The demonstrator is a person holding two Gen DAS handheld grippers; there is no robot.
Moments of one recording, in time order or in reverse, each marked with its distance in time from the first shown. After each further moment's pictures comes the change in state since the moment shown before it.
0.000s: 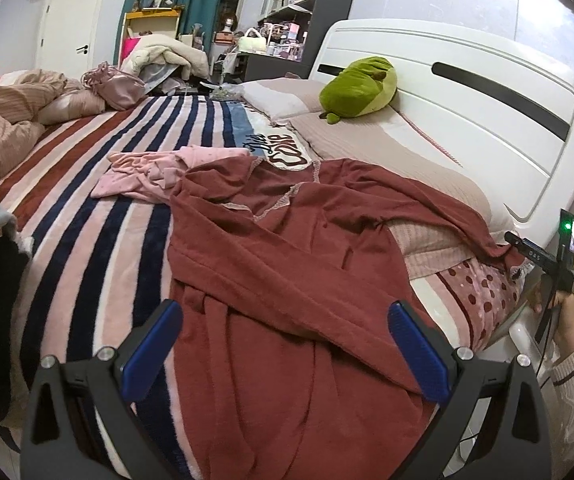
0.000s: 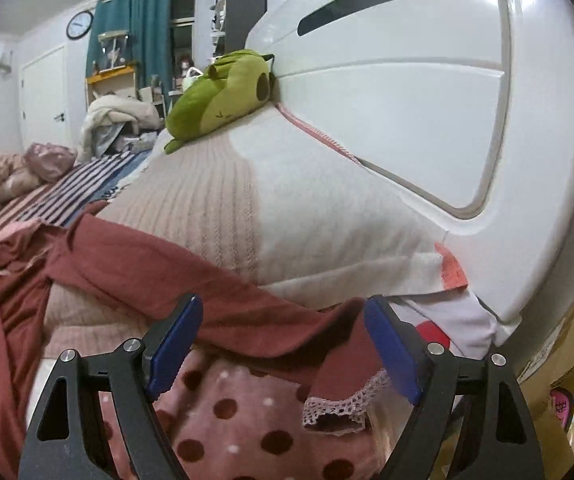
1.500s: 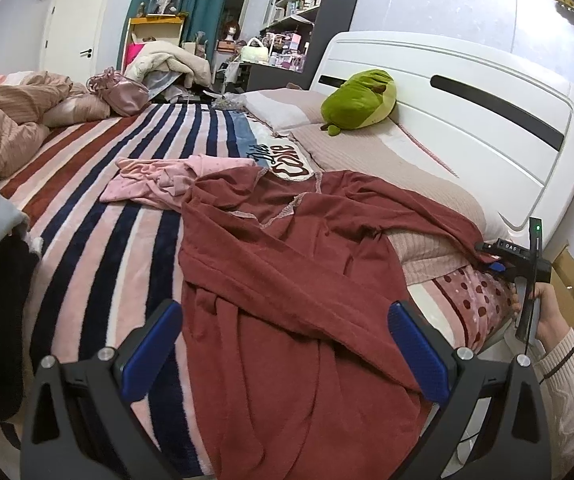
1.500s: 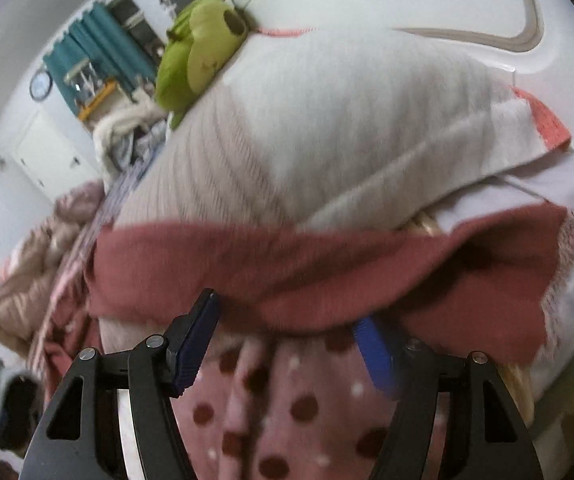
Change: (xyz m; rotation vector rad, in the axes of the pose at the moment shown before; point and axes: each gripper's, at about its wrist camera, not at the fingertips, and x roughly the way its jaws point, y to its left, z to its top) left arm -0.018 0.010 -0.001 -0.022 -0.038 0.000; right arm 0.071 -0.022 -0.017 0.401 0.240 0.275
